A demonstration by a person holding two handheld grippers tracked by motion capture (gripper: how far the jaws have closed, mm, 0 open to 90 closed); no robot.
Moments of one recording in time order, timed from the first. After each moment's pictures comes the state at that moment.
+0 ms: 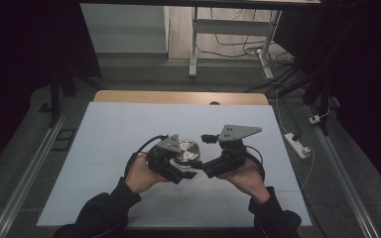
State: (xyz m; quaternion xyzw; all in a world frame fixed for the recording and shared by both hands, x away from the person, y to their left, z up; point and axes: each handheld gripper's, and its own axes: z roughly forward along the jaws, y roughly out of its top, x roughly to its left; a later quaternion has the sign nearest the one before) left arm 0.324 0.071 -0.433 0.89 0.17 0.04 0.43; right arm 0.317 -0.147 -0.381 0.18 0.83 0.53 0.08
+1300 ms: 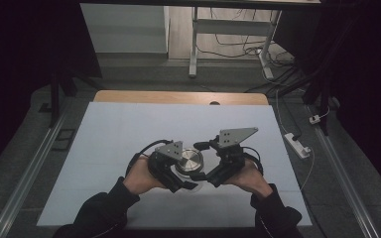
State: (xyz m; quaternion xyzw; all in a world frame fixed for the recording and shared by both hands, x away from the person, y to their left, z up) left arm 0.315 0.069 -0.428 0.89 0.08 -0.01 0.45; right arm 0.323 -0.153 -0.388 0.07 0.83 0.56 -0.02
